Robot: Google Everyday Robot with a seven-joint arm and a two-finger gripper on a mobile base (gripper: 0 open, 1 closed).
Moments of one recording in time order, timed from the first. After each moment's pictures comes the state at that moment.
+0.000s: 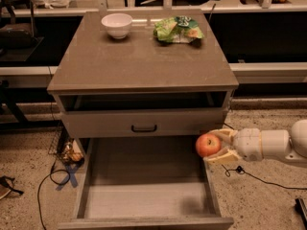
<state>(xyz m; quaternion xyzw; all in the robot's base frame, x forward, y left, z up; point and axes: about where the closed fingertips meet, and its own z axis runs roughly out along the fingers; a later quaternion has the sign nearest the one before) 0.513 -0.194 0.659 -0.52 0.68 0.26 0.44</state>
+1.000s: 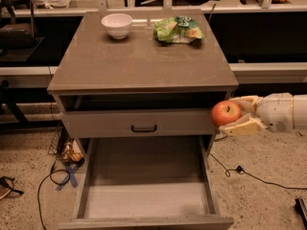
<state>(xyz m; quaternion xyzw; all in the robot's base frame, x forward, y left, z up) 0.523 -0.220 0.798 -0.50 0.71 0.22 0.46</state>
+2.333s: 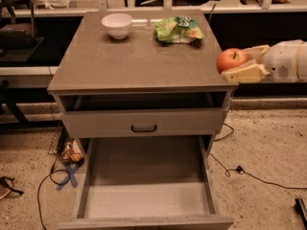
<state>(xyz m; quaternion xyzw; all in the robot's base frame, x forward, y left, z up) 0.609 -0.231 0.902 -0.42 0.74 0.16 0.51</state>
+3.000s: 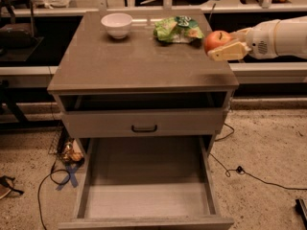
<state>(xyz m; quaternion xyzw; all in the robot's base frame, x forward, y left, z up) 0.678 -0.216 0.920 -0.39 0.75 0.18 0.50</state>
